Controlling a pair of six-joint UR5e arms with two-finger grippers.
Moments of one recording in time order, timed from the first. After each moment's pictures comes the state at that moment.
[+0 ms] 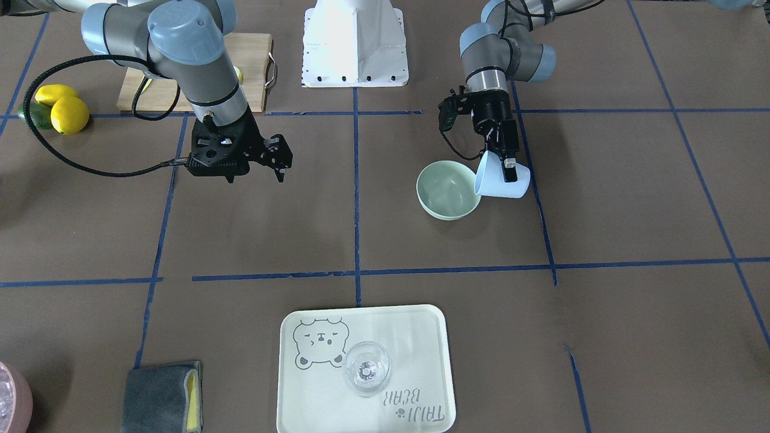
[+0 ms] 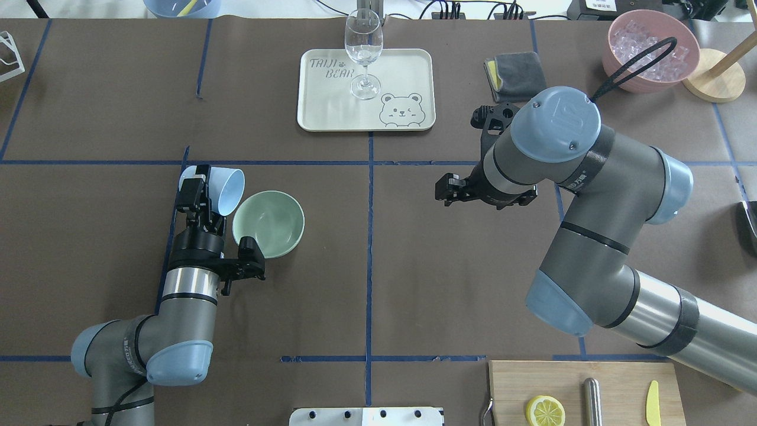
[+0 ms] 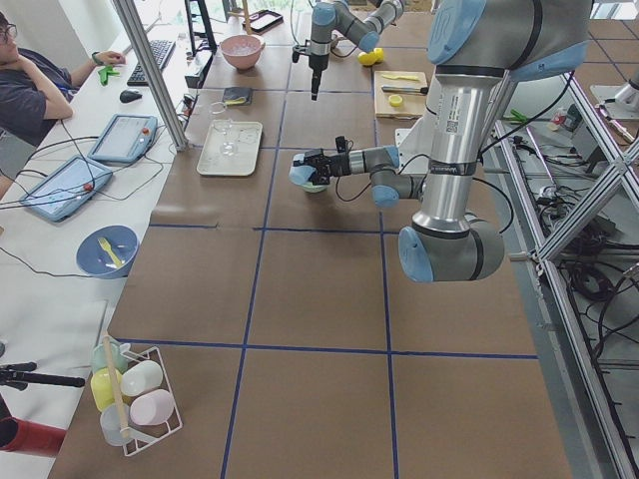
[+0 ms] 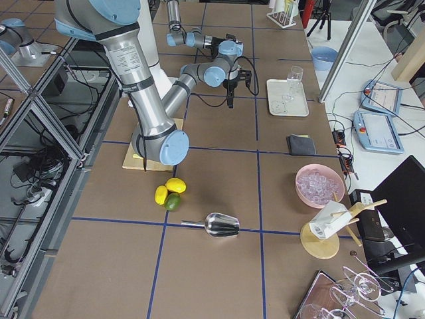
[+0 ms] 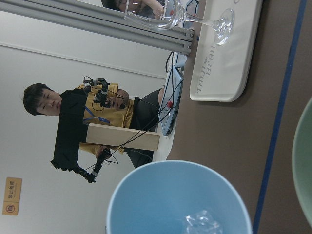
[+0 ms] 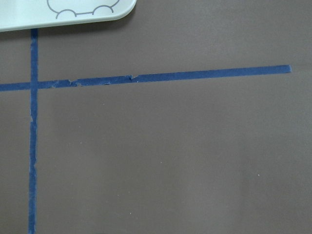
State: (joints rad) left arm -0.21 -1.81 -1.69 -2.25 -0.31 0.33; right arm 0.63 -1.09 1.87 -1.57 1.91 1.19
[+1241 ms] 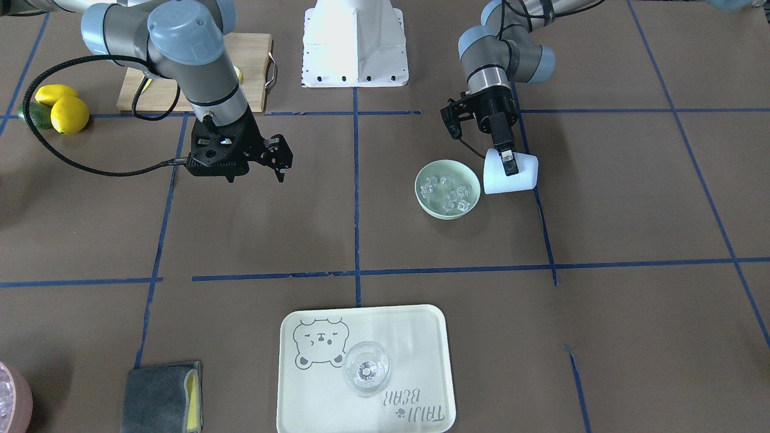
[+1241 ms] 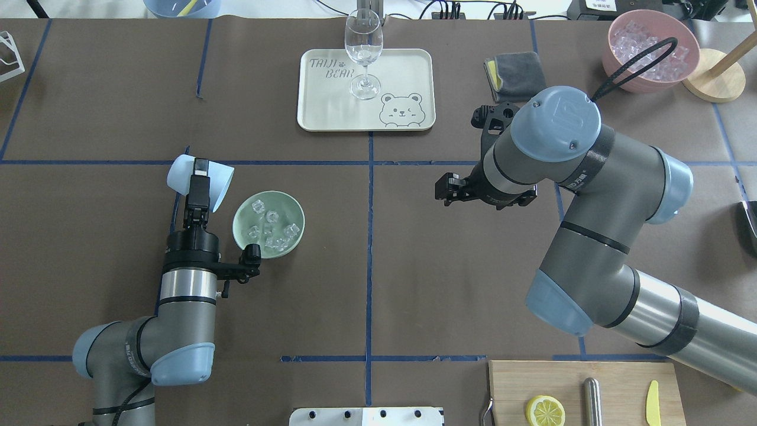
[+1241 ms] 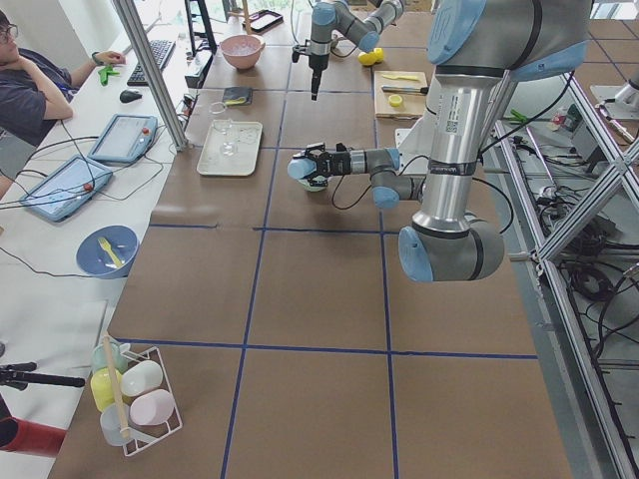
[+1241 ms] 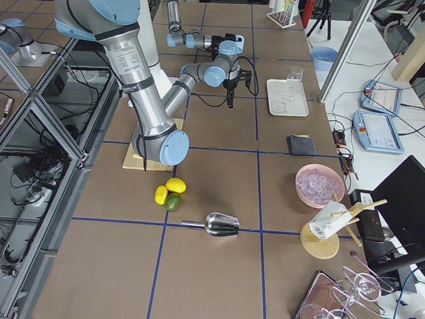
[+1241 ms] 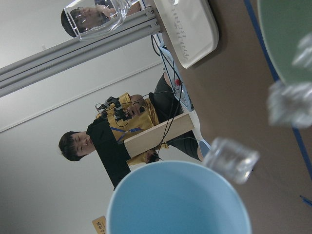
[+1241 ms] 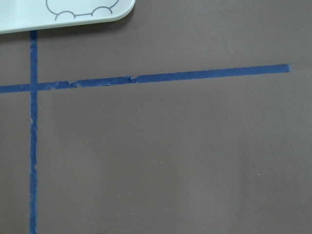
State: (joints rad) left arm -0.21 -1.81 -1.68 -2.25 -0.18 0.69; right arm 0.63 -1.09 1.87 -1.57 1.92 1.20
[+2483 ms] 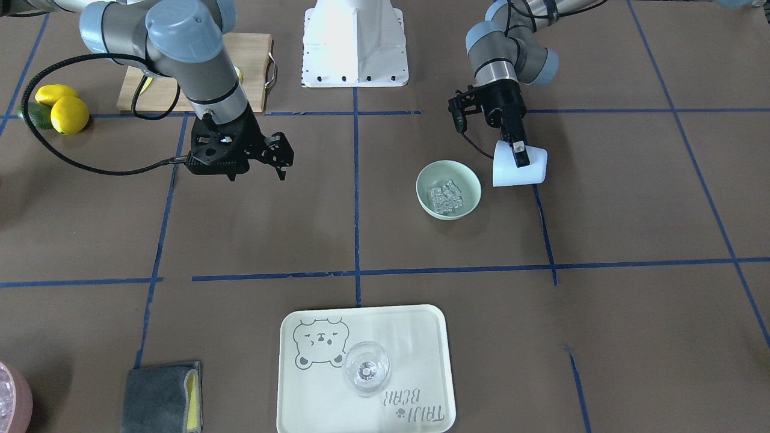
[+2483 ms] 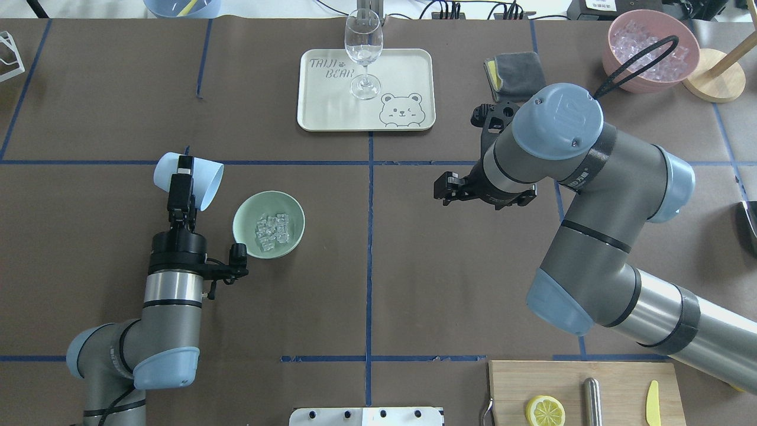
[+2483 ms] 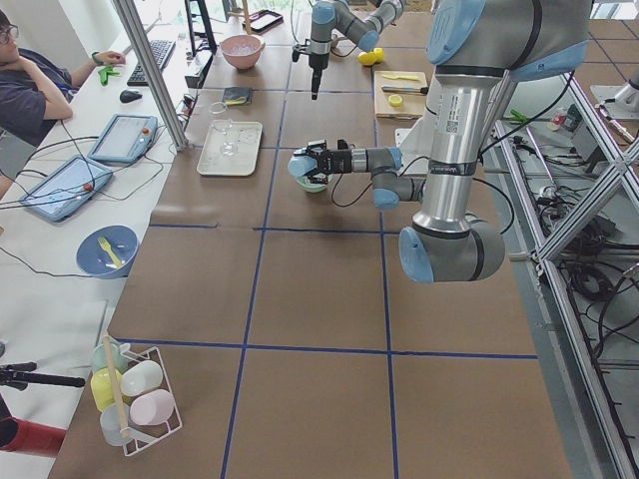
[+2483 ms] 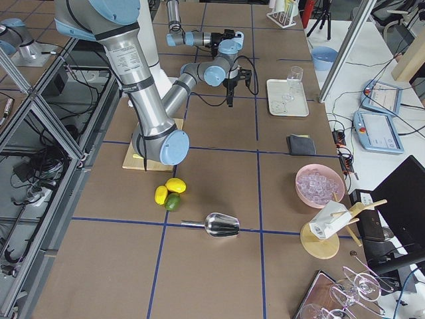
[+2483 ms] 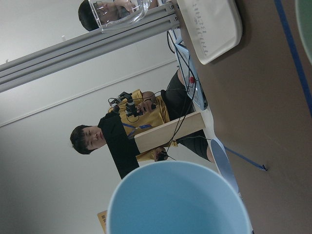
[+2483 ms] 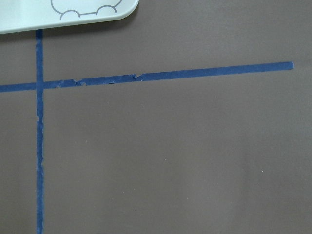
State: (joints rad) left arm -0.20 -1.76 -1.67 -2.44 -0.16 0.70; right arm 0.63 -1.09 1.88 -1.57 1.93 1.21
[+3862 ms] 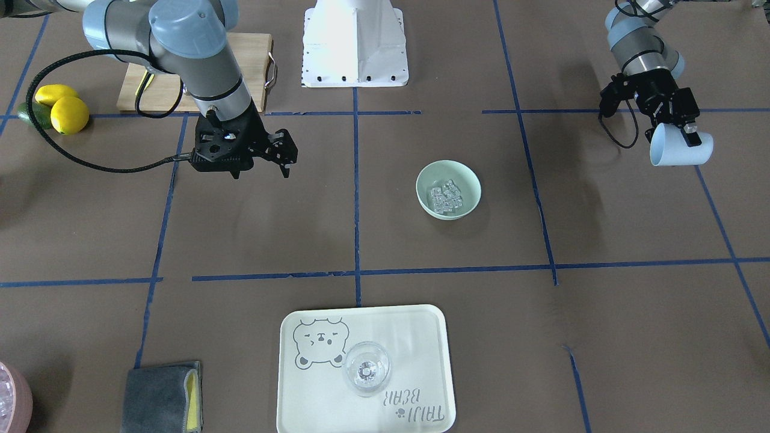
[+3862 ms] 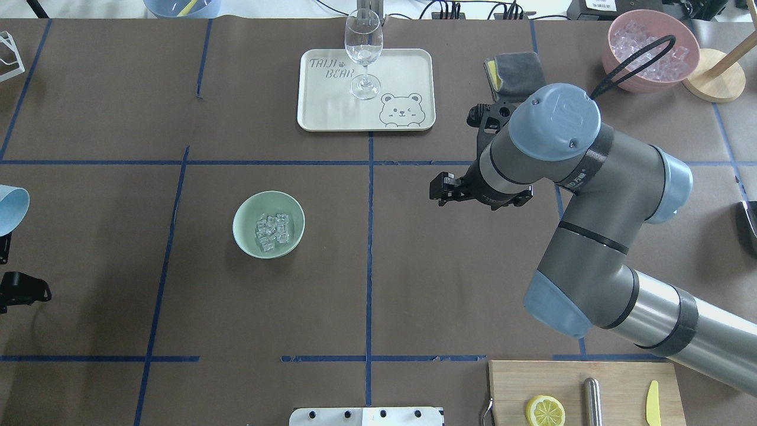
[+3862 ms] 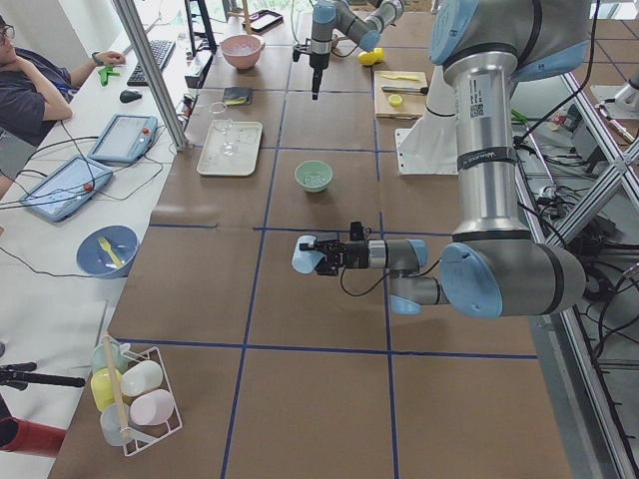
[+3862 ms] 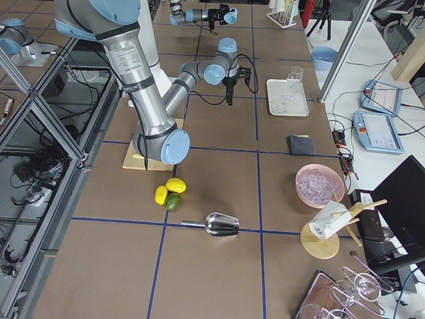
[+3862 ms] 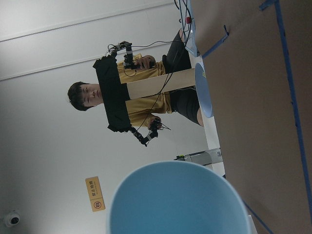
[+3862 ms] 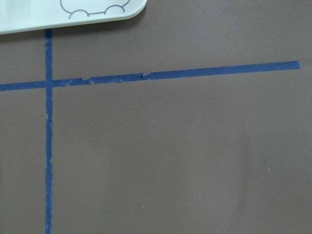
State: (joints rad) left arm -0.20 -1.31 -1.46 -3.25 -0.14 0.73; right arm 0.63 -1.08 1.88 -1.57 1.93 1.21
